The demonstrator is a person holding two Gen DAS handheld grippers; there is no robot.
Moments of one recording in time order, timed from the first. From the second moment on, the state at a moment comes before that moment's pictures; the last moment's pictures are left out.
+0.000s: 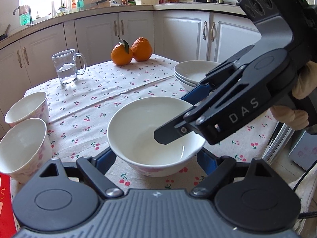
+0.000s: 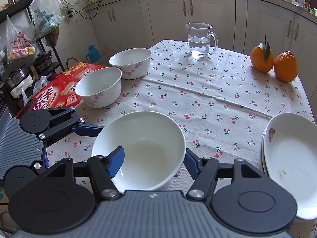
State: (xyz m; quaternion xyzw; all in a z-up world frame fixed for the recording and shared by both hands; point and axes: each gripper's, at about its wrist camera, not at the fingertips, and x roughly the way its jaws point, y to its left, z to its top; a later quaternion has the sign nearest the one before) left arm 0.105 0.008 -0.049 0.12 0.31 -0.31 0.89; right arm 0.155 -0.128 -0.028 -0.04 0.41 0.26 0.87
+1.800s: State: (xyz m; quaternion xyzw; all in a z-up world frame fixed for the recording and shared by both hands) left arm 0.202 0.170 -0.018 0.05 0.37 -0.14 0.92; right arm 0.187 0.021 -0.024 -0.19 0.33 0.36 0.85
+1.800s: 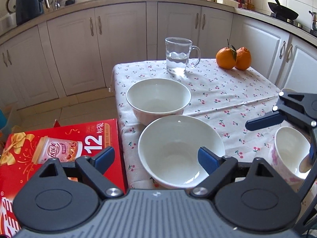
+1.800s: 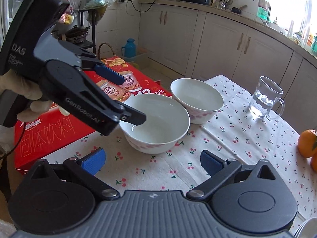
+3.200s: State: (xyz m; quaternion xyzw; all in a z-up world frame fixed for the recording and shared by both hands) left arm 0.254 0.173 -0.034 0.02 0.45 -0.20 0.87; right arm 0.224 0.046 -0.044 -0.18 0.36 0.37 0.84
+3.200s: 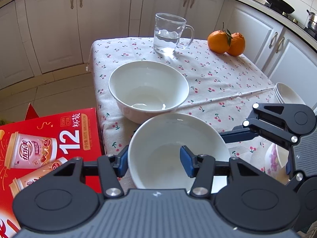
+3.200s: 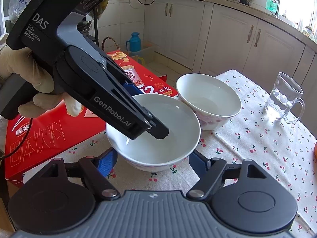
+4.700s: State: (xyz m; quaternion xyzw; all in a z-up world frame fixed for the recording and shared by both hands) left arm 0.177 0.028 0.028 0.10 0.39 -0.30 0.87; right arm 0.121 -0.088 0.024 -0.14 0.31 0.30 0.89
